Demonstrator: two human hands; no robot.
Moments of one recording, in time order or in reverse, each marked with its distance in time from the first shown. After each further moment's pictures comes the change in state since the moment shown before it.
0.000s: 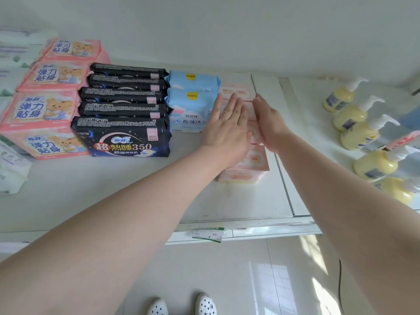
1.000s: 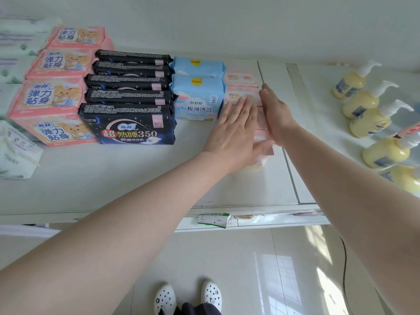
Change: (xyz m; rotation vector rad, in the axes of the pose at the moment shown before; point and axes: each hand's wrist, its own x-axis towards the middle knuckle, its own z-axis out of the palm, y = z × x) left_hand -0.028 0.011 0.010 -0.160 0.012 0.039; right_hand -0.021 0.001 0.000 0.050 -0.077 -0.024
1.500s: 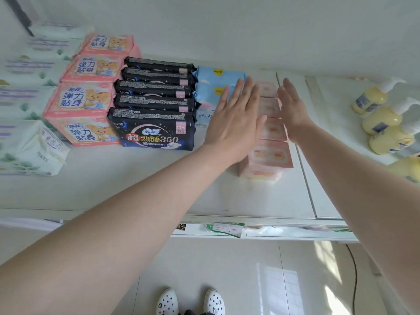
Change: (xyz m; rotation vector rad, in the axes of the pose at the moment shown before) left_hand 0.003 -0.039 -0.027 -0.009 0.153 -0.132; right_hand 0.017 -0.023 0.019 -0.234 0.129 -0.111
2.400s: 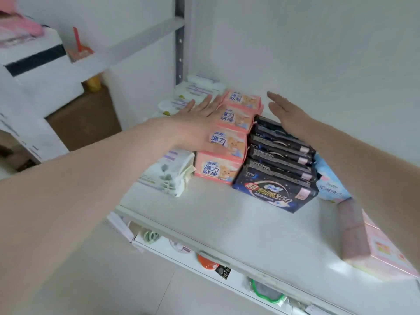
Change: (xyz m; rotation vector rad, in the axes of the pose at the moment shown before) left_hand -0.091 -0.300 -0.119 0.072 -0.360 -0.196; right_hand 0.025 -0.147 0.238 -0.729 -0.480 -0.442
